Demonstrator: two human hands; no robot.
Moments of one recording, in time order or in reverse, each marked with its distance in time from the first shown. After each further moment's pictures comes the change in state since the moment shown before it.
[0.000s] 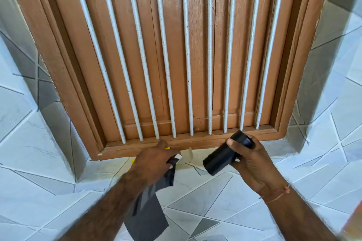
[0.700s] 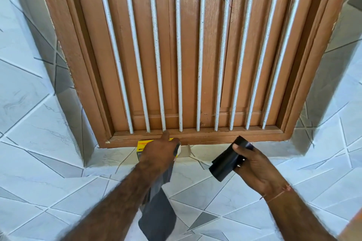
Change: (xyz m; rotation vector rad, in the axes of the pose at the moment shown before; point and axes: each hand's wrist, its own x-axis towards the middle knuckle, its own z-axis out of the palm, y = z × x) left_hand -0.001 0.004 0.009 0.040 0.030 -0.163; right_hand 0.008 0.022 -0.011 0.050 0.000 0.136
